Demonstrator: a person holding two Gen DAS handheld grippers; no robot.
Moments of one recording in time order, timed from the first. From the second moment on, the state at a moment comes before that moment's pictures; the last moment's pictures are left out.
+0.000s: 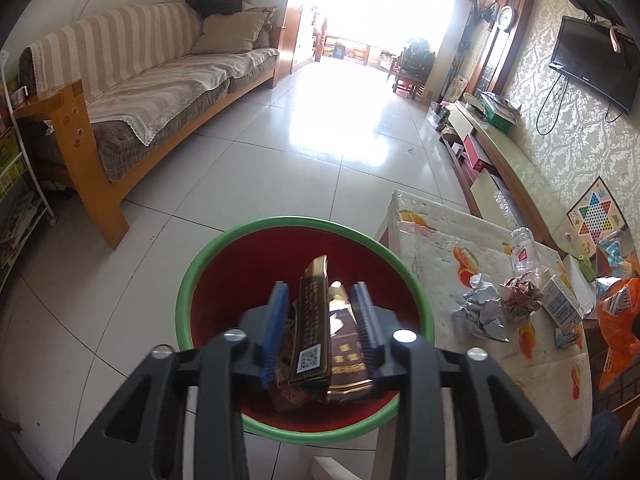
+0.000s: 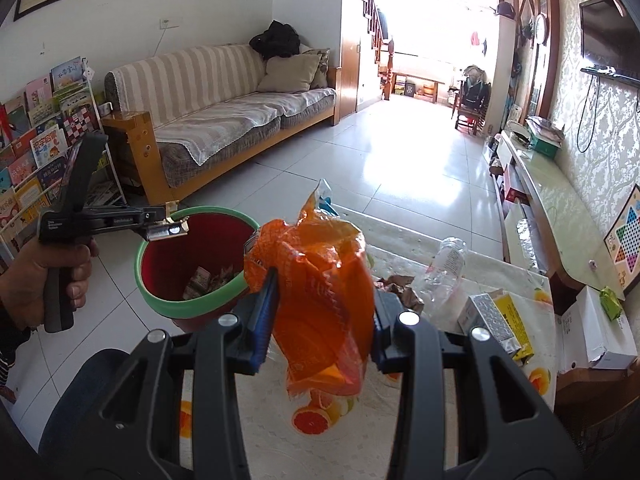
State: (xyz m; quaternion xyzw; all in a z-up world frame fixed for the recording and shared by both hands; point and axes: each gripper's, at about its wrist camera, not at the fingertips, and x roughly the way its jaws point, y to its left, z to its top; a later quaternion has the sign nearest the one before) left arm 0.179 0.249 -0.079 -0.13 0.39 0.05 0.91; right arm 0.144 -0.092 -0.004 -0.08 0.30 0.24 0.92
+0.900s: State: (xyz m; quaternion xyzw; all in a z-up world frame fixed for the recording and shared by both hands) left arm 0.082 0.312 -0.076 -0.18 0.35 0.12 0.91; right arm 0.216 0.117 -0.077 -0.15 0.37 0.32 0.86
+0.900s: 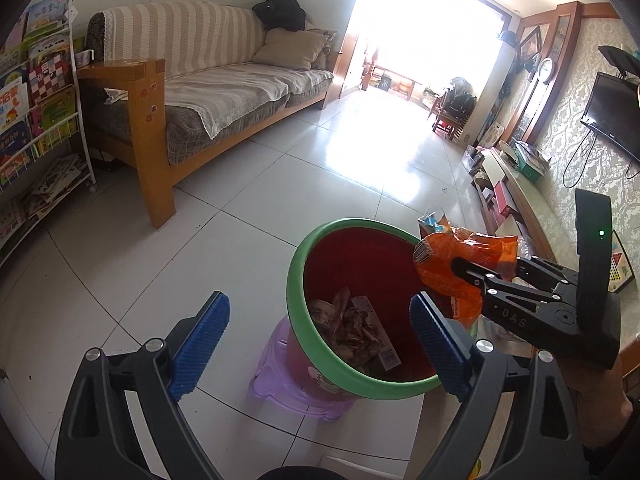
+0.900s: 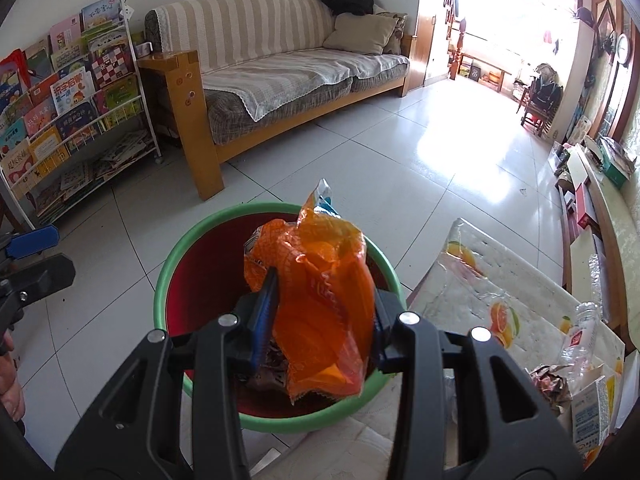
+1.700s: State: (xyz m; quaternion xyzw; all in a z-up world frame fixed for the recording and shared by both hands) left arm 0.104 0.243 -0.072 -0.16 0.35 0.07 0.92; right arm 0.164 0.035 -0.032 -0.15 0.34 0.28 0.88
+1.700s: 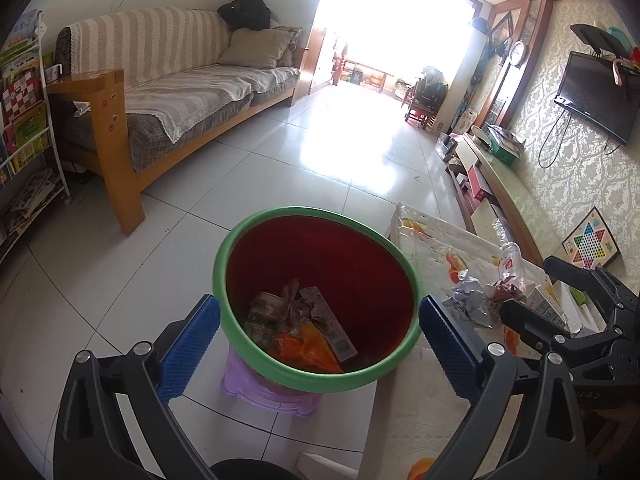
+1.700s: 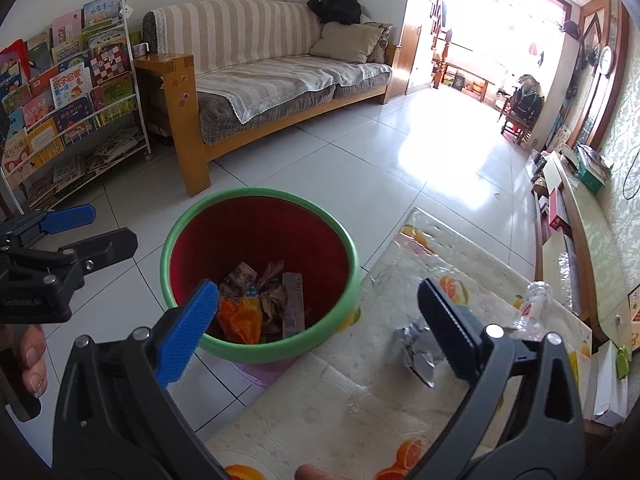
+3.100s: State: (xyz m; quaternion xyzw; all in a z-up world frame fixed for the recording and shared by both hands) left arm 0.287 0.021 -0.179 -0.02 0.51 -0.02 0.86; right arm 0.123 -0.315 -0.092 0.01 0.39 0.02 0.92
